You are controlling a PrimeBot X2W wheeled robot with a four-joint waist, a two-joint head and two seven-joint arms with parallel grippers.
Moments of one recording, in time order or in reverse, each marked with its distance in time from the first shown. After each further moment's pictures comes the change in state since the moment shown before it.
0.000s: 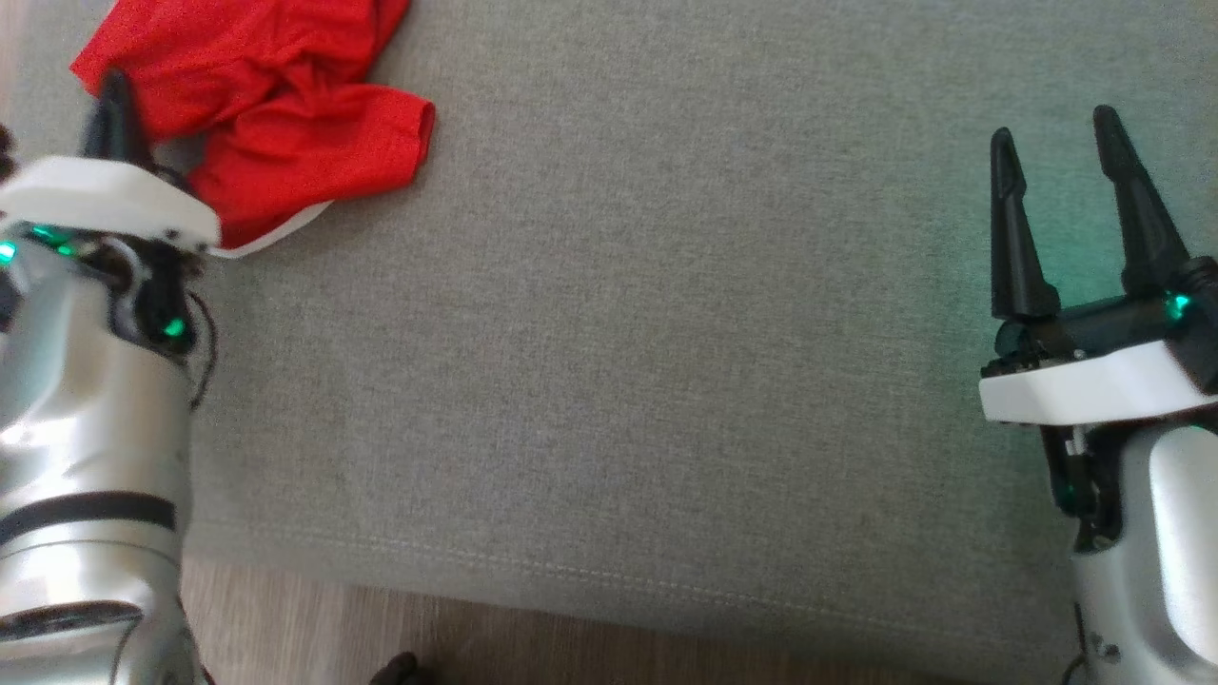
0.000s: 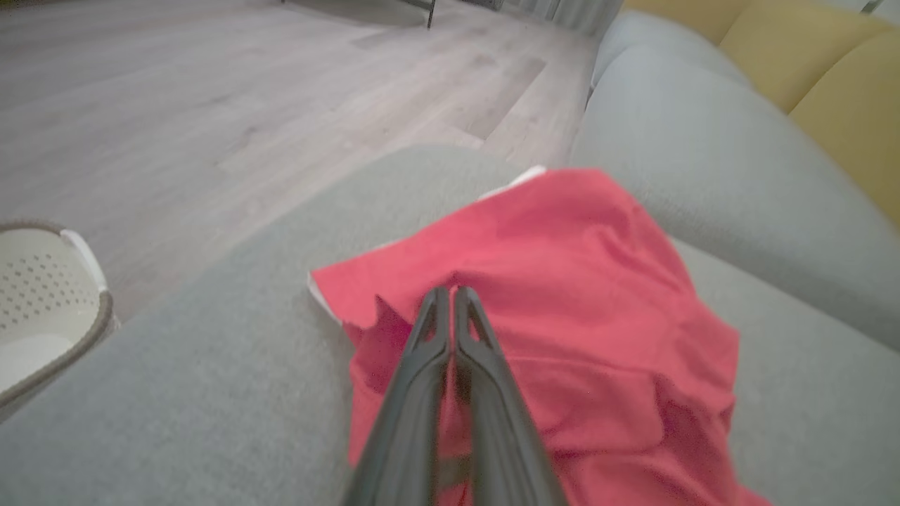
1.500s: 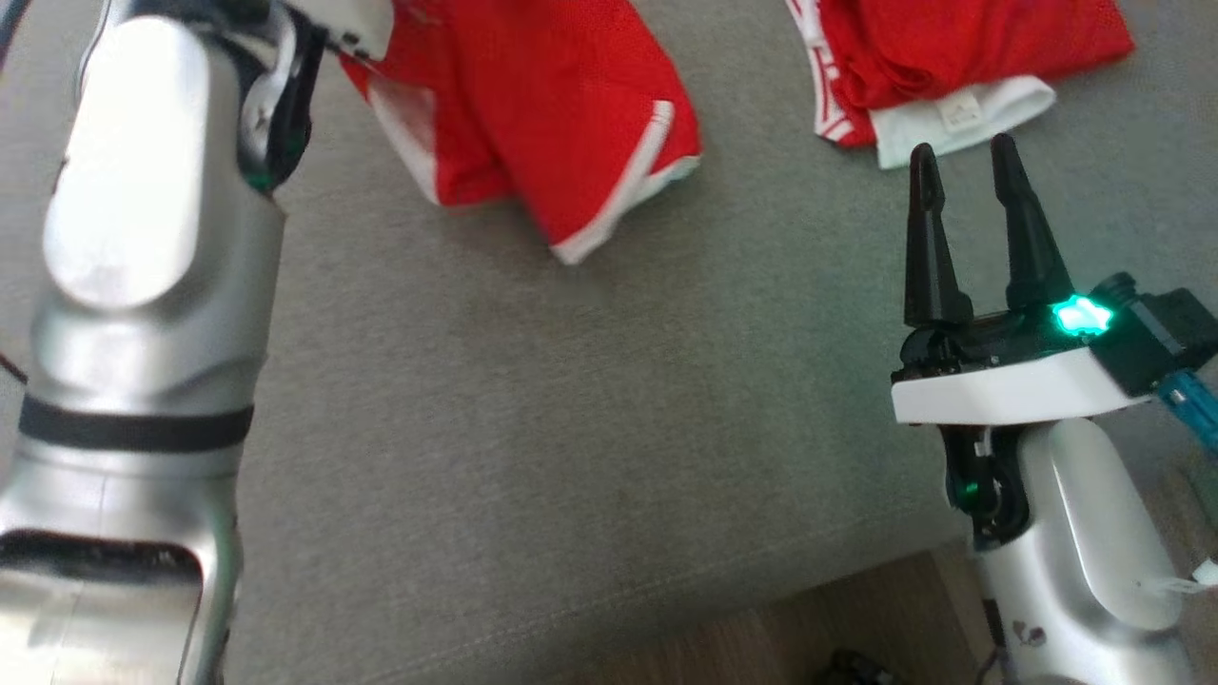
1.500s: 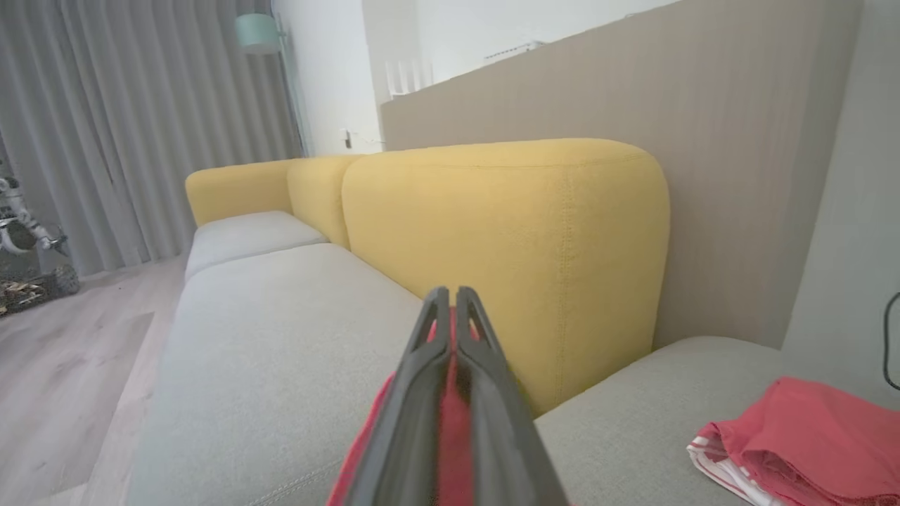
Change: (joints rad) left arm -0.137 -0.058 -0.319 -0.550 0.351 0.057 0.223; right arm -0.061 0.076 0.109 0.207 0.229 0.000 -0.170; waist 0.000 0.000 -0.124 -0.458
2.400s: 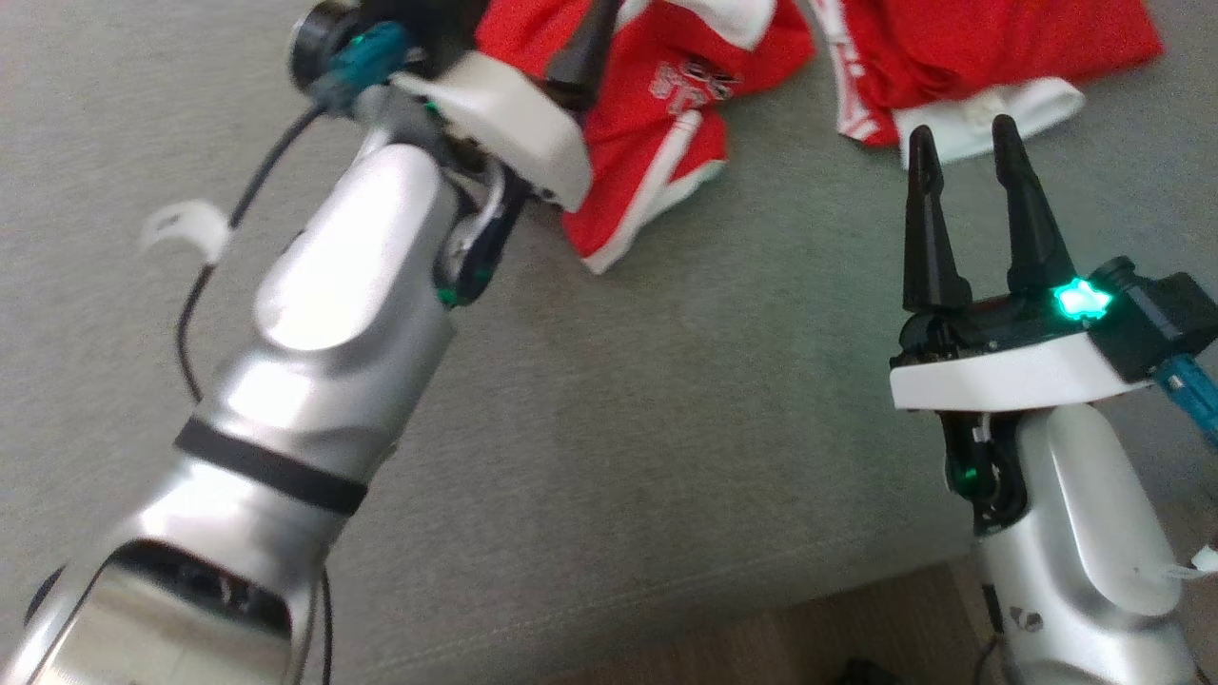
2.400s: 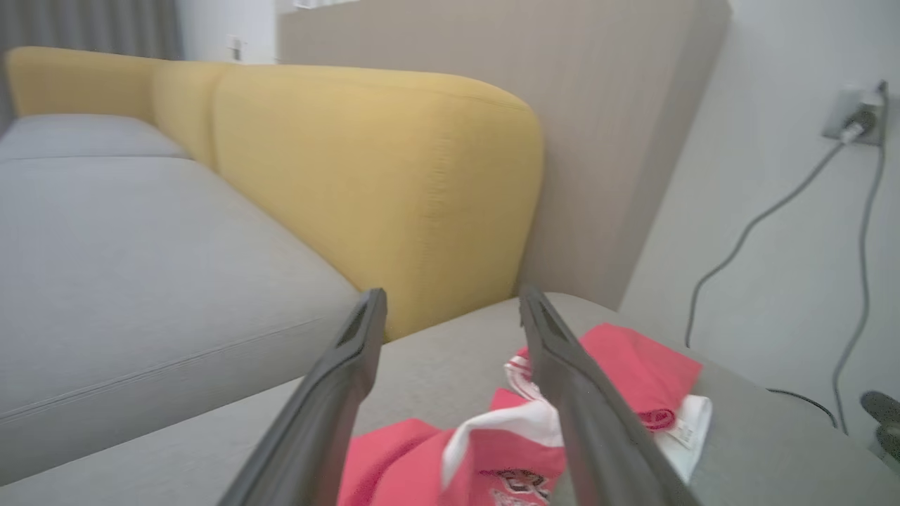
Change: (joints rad) left arm 0.002 -0.073 -0.418 0.213 -0.376 0.040 -0.223; right arm -0.030 0.001 0.002 0.011 -0.007 0.000 -0.004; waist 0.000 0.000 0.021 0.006
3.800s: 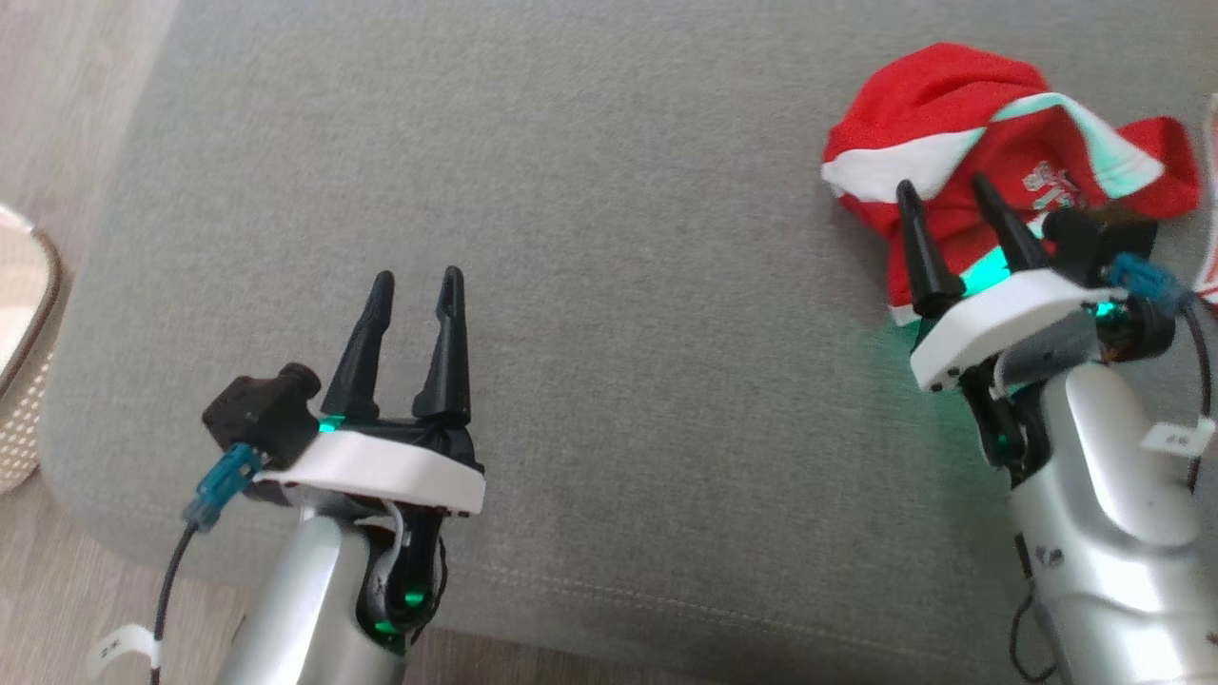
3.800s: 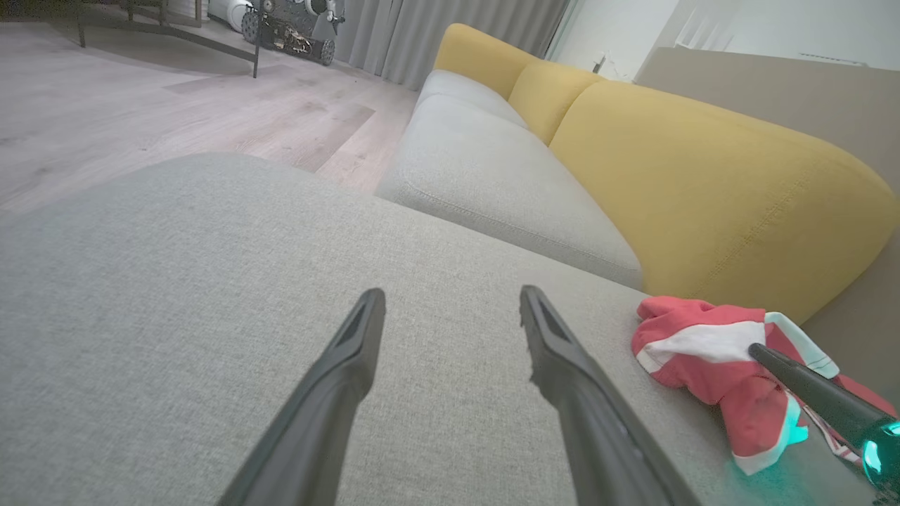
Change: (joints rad) left arm 0.788 0.001 0.377 -0.485 0.014 0.028 -0.008; right arm -0.127 -0.061 -0.042 0.305 -0.059 0.000 0.302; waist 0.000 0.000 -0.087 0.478
